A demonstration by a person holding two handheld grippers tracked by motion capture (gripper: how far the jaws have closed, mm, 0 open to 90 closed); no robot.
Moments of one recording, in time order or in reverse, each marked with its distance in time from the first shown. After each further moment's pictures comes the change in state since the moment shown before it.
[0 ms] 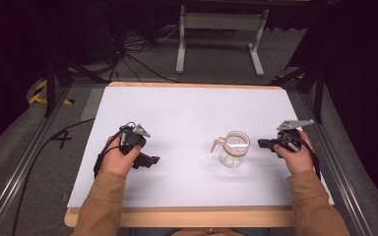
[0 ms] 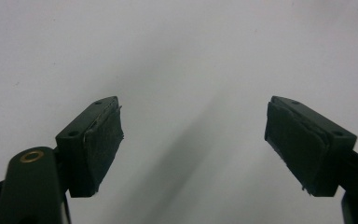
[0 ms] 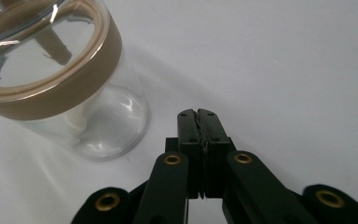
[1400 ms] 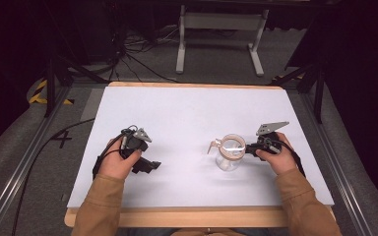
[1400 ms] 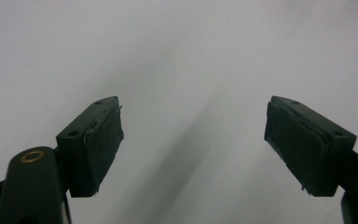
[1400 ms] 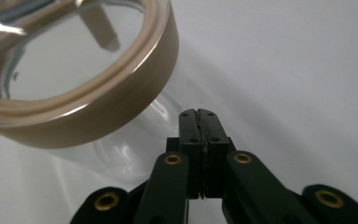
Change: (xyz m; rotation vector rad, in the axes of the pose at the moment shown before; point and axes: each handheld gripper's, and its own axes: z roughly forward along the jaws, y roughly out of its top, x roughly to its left) left arm -0.011 -0.001 -0.001 0.014 -0.037 0.061; right arm 0.027 0.009 0.044 0.048 0.186 -0.113
